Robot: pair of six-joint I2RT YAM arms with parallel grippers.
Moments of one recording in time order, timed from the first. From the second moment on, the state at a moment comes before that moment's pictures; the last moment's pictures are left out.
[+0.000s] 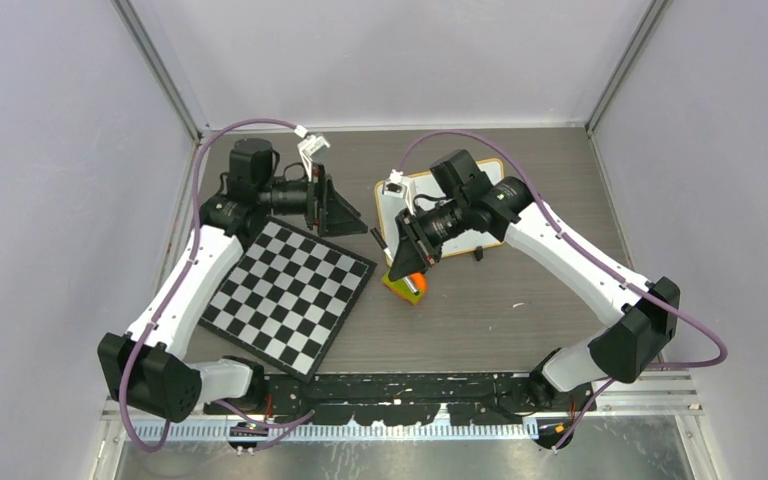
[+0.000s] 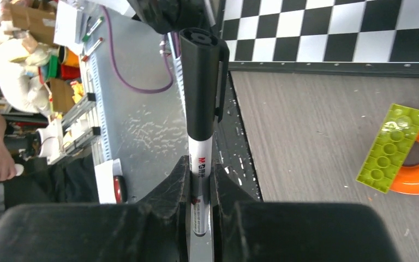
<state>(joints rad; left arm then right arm) -0.30 1.26 1.25 -0.44 1.06 -0.24 0.67 1.46 1.45 -0.85 -0.86 0.06</state>
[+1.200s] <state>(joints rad) -0.21 1.24 0.96 0.22 0.98 -1.01 0.47 1.41 1.50 -0.69 -0.86 0.25</state>
